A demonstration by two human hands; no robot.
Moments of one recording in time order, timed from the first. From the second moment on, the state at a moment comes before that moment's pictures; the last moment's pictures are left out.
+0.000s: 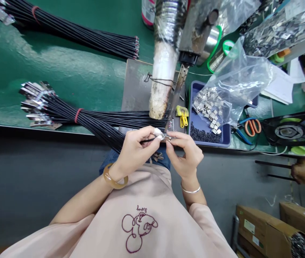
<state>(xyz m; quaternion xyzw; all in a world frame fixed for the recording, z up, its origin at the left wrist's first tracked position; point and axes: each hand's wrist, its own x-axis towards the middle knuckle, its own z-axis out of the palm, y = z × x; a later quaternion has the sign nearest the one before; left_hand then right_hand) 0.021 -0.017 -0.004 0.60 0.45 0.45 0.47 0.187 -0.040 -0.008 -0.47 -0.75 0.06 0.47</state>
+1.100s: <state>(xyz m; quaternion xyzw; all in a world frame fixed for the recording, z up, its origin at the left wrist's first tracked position) 0.008 -0.013 -0.014 0.75 0.37 0.42 0.35 0.191 -0.068 0.004 -0.57 -0.69 0.09 0.44</state>
